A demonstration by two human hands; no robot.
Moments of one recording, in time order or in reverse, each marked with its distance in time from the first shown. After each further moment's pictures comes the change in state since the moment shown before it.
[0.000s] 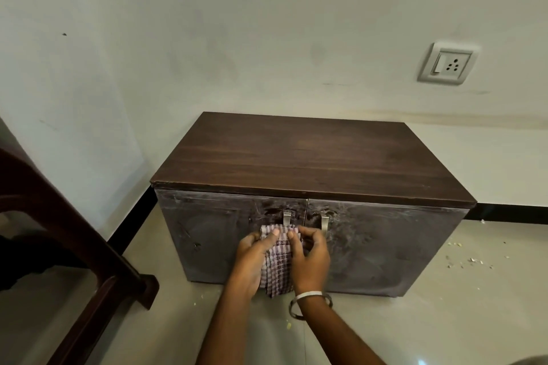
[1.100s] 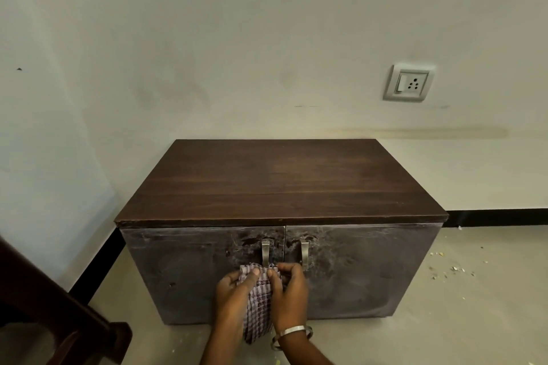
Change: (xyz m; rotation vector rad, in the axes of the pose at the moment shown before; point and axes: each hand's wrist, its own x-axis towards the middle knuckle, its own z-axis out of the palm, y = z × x) left_hand 0.019 -0.026 -0.001 0.158 0.194 0.022; right_hand 0.001 0.024 0.008 -0.030 -0.063 0.099
